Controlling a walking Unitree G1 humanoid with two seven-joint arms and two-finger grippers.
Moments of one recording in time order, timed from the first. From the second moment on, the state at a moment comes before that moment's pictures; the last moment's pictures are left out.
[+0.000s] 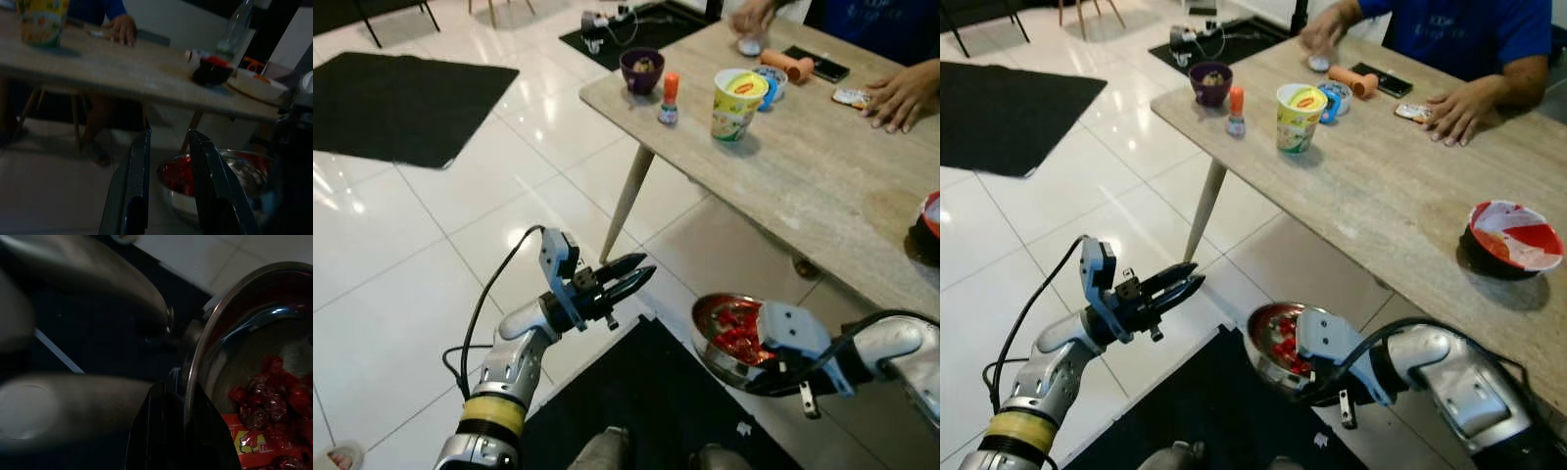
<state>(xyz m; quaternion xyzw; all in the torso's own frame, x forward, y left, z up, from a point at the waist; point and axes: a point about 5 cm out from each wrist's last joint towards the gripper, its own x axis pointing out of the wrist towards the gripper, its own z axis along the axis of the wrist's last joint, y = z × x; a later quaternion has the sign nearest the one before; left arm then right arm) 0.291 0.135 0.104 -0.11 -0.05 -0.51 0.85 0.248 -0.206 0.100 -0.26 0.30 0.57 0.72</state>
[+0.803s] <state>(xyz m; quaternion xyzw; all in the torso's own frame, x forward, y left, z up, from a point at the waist) 0.239 0.189 -0.017 -0.13 0.19 -0.26 0.94 0.218 -0.275 -0.030 -0.19 0.38 0.09 0.90</state>
